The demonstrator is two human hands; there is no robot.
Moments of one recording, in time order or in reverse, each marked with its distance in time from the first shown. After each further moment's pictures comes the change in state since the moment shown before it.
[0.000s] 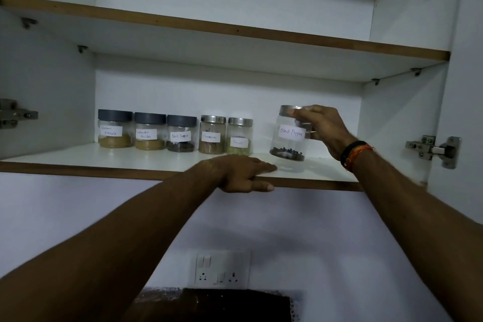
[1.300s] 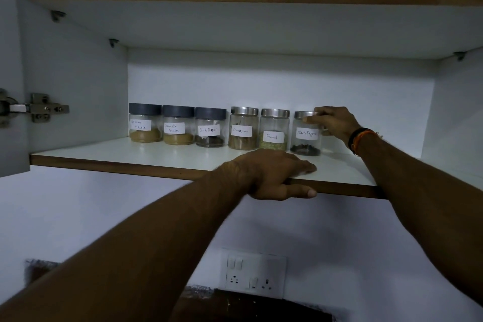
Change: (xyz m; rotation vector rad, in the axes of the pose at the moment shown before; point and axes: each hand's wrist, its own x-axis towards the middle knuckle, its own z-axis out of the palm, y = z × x) left_hand -0.002 0.002 0.000 0.084 0.085 0.016; right_hand 0.107 0.094 0.055 -0.172 -0.140 0.056
